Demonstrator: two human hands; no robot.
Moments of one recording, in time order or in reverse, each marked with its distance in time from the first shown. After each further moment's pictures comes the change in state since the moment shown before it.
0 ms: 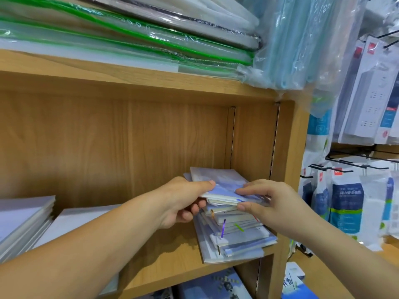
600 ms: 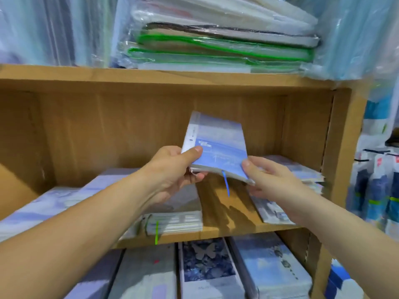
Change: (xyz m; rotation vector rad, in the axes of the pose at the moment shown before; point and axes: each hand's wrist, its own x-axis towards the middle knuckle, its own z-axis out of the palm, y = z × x) left_hand -0.155 -0.023 -0.116 -0.340 0.220 0.355; right_hand -0.037 -0.139 0.066 0.725 -0.114 0.259
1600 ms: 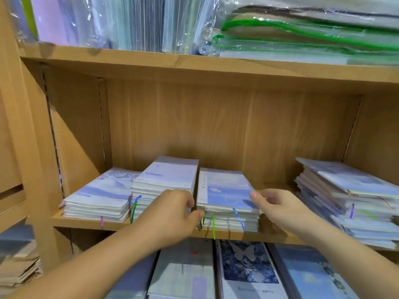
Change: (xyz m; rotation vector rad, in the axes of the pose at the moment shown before) left_hand -0.059 -0.071 -0.152 1.292 0.151 0.176; right_hand 0.029 0.050 0.103 -0.473 -0.211 -0.086
